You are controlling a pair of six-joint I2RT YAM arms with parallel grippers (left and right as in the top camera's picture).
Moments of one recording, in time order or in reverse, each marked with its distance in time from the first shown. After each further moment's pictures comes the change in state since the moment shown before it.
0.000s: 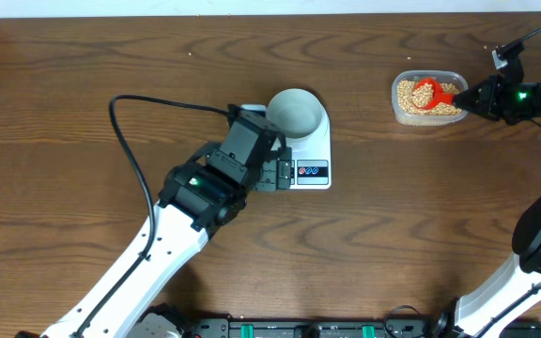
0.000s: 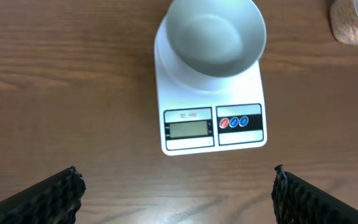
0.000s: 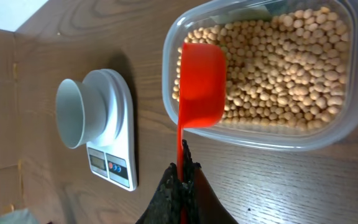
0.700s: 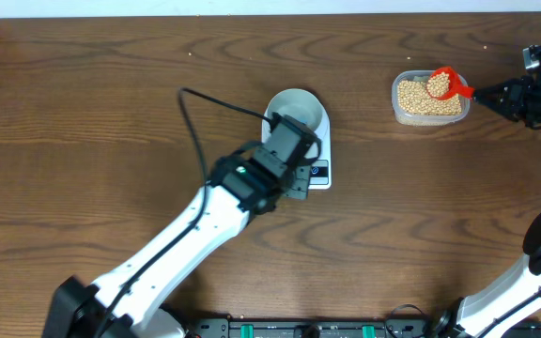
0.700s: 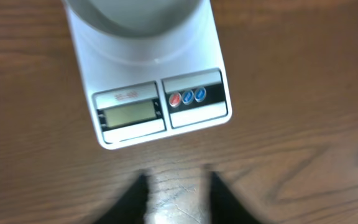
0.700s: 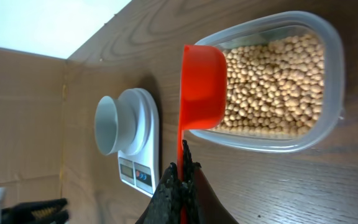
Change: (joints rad) left arm -0.102 0.191 0.000 0.087 0.104 -0.015; right arm -0.113 0.000 0.000 -0.005 -0.183 -0.030
